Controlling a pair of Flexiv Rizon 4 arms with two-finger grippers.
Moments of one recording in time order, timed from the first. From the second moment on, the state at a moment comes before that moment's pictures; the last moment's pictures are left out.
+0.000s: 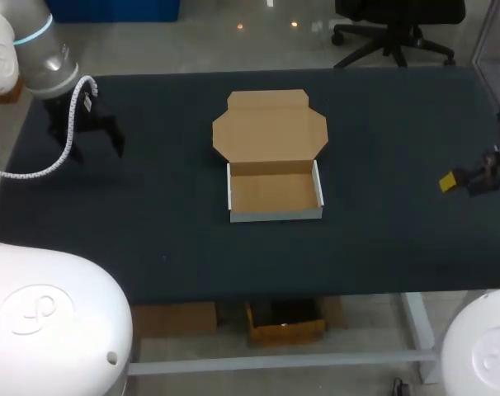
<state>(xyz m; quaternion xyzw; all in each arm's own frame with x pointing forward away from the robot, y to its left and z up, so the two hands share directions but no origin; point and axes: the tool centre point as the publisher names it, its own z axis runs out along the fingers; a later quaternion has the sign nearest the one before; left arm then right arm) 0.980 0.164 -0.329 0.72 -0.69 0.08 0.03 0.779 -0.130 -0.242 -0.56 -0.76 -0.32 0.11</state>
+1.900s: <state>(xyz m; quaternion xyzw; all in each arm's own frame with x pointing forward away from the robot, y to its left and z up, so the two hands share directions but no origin) 1.107 0.267 -0.376 0.70 -0.72 0.05 -0.03 0.779 -0.130 -0.242 -0.56 -0.76 -0.32 0.11</state>
